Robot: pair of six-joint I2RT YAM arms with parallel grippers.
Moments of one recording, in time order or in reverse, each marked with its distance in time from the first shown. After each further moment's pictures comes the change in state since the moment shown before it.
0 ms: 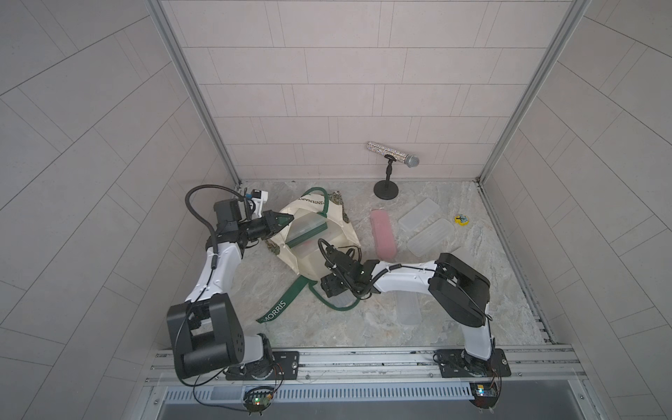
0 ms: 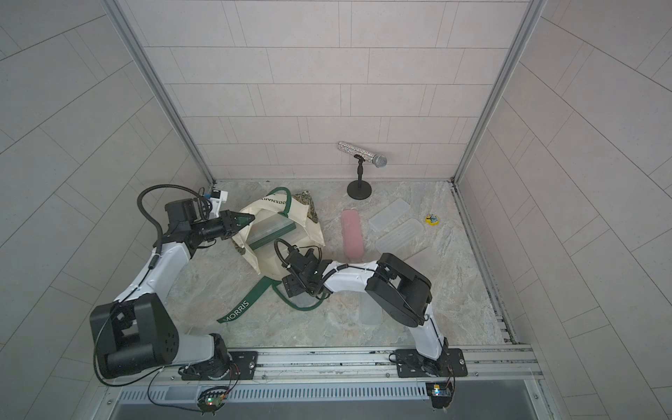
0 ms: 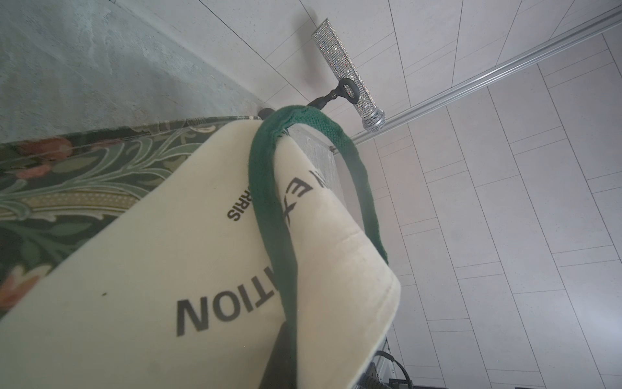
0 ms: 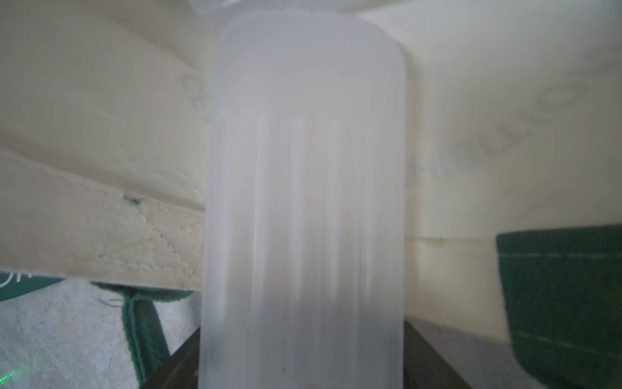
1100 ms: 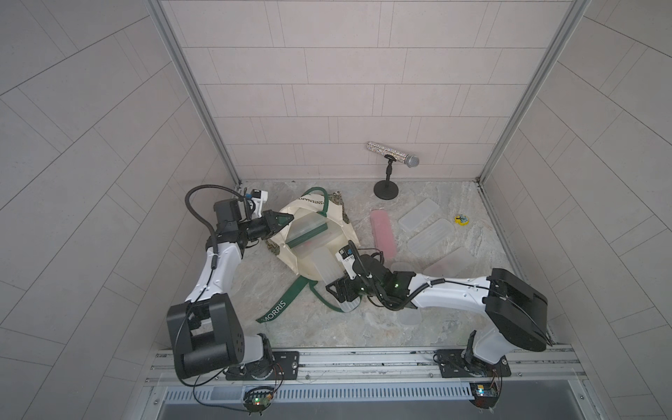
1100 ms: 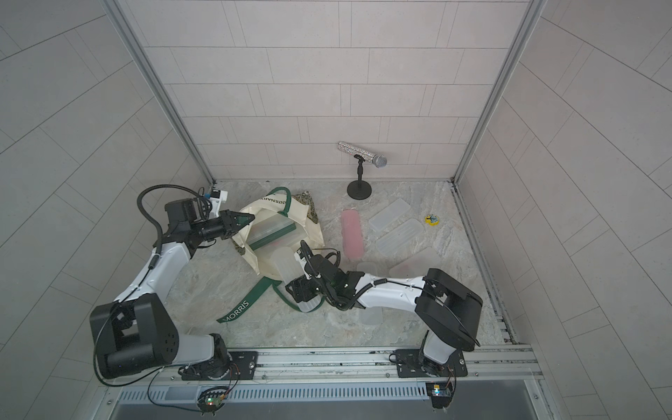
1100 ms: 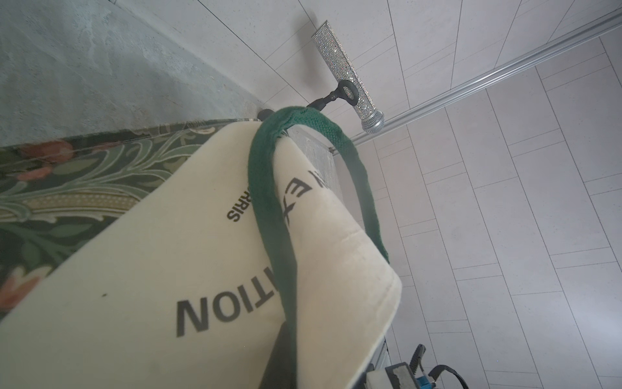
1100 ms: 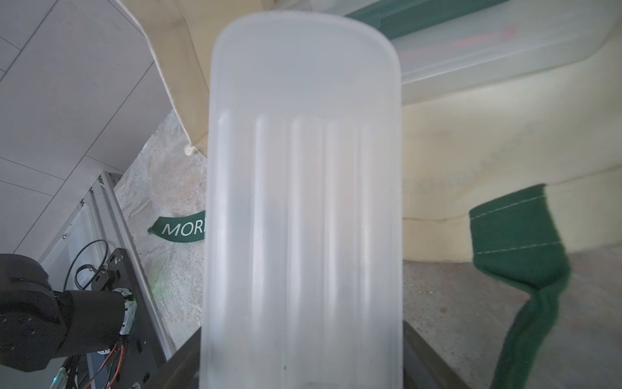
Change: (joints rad) left arm 0.000 0.000 0.000 0.008 -0.001 -0.012; right arm 0.013 -0.374 -0.329 0.274 -0.089 -0.005
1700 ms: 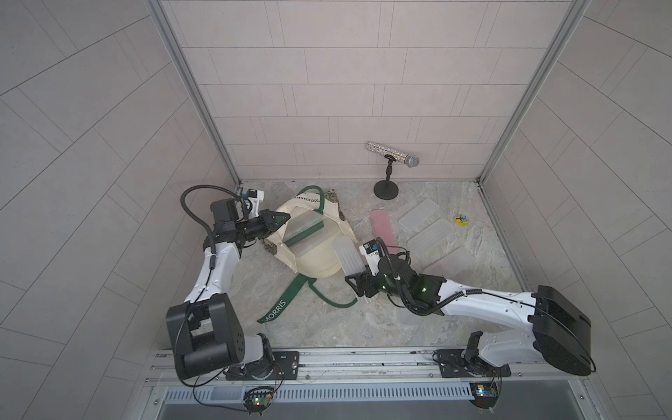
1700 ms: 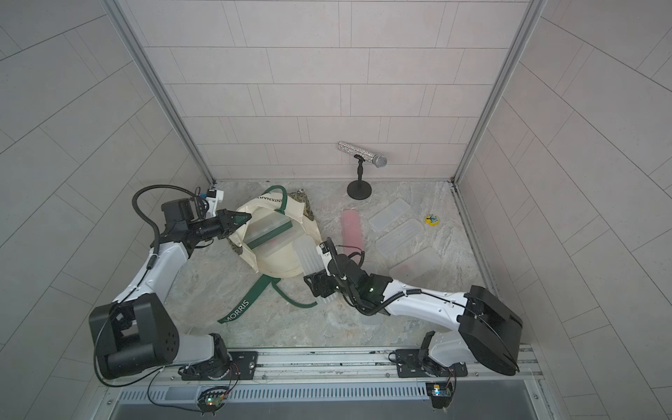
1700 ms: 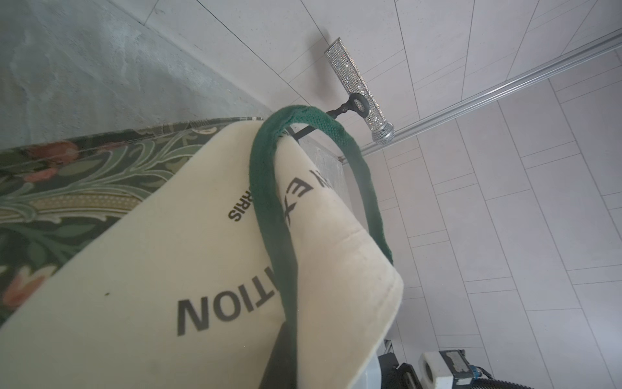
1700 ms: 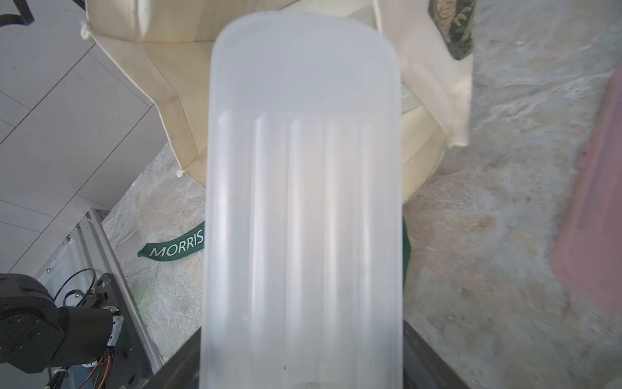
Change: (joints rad) left arm 0.024 0.000 0.019 -0.029 -0.046 0.021; right arm -0.057 -0.268 -0.165 -0.032 0.100 -0.013
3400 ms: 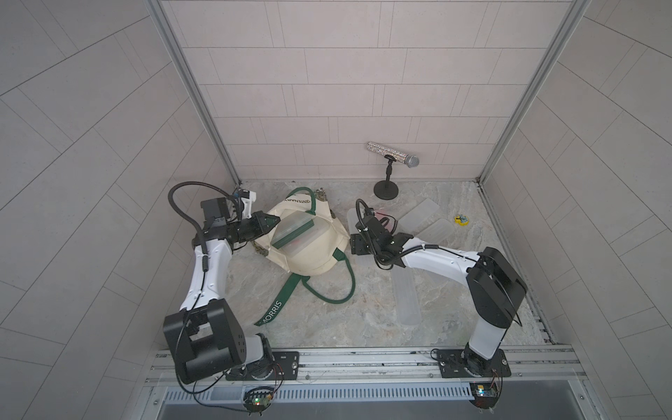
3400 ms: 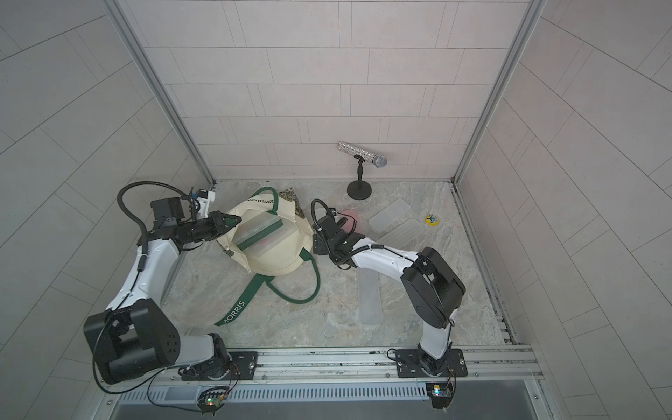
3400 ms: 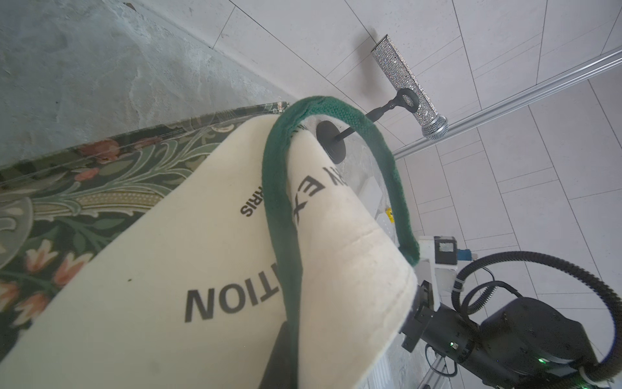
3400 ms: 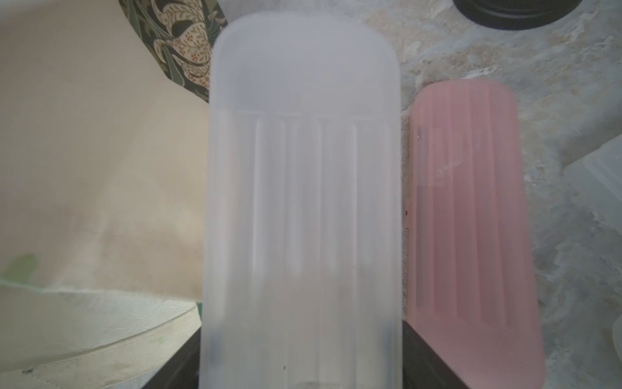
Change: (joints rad) left arm 0.059 -0.019 0.089 -0.266 -0.115 0.217; right arm -0.219 0.483 0.533 -0.336 0.190 0.066
